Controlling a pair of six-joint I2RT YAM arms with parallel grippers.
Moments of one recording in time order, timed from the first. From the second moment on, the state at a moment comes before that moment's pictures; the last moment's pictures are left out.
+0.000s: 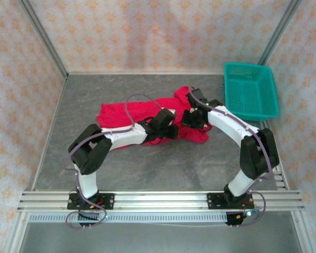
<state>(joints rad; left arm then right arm) -0.77 1.86 1.18 -0.14 0.02 -0.58 0.44 1.63 1.23 -0.76 -0.12 0.66</state>
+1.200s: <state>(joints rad) -0.57 1.52 1.01 -0.23 0.13 -0.58 0.39 1.51 1.23 -0.82 -0.19 0.57</state>
